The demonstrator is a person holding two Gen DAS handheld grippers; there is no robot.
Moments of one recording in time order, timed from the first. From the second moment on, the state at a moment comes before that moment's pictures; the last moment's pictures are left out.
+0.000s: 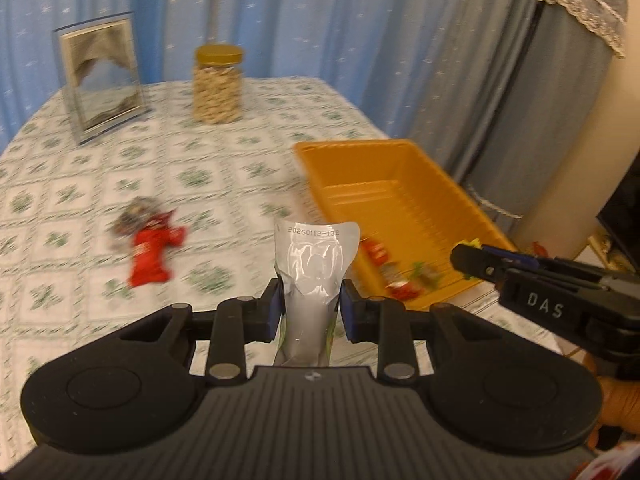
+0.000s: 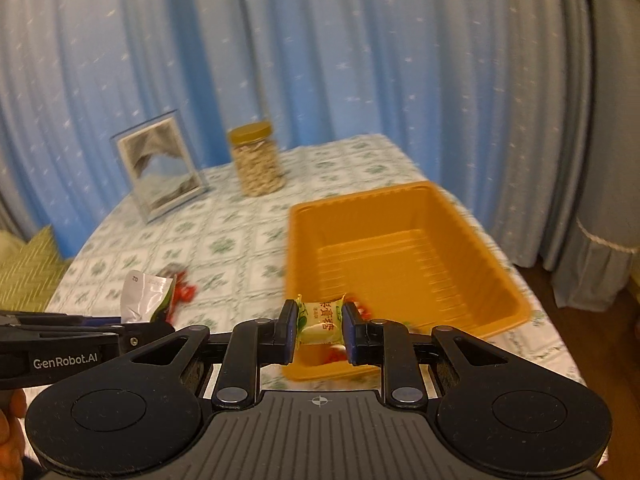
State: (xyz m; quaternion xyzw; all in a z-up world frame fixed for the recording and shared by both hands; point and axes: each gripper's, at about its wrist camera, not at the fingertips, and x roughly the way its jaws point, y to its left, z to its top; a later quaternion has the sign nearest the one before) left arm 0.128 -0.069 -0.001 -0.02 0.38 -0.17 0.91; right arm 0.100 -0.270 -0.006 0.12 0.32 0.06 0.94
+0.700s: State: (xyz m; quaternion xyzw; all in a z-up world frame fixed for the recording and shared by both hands) left arm 0.200 -0.168 -0.012 -0.03 0.40 -0.23 0.89; right arm 0.136 -0.359 -0.017 0.14 0.32 -0.01 0.94
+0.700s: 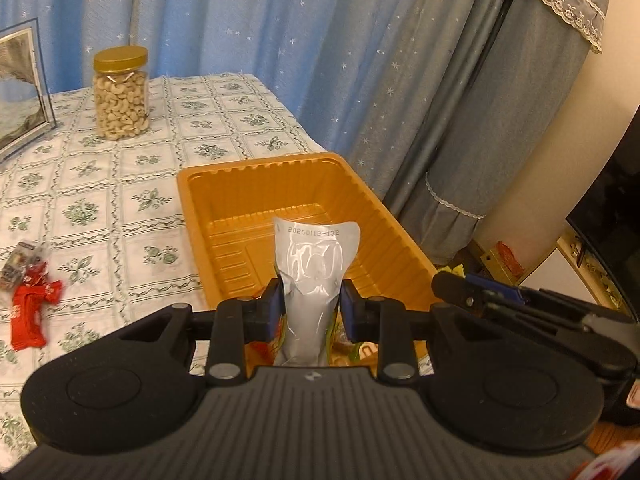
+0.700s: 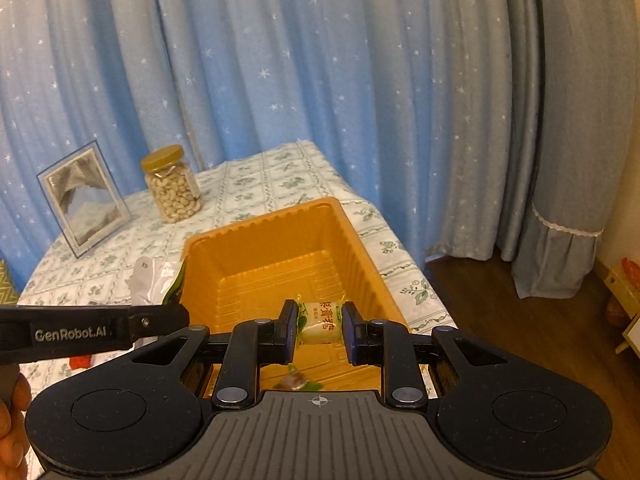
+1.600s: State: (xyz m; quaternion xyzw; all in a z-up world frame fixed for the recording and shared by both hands) left arm 0.185 -0.124 -0.018 -0.04 0.39 -0.17 0.90; right arm 0.152 -0.351 -0.023 0.13 0.33 0.02 0.93
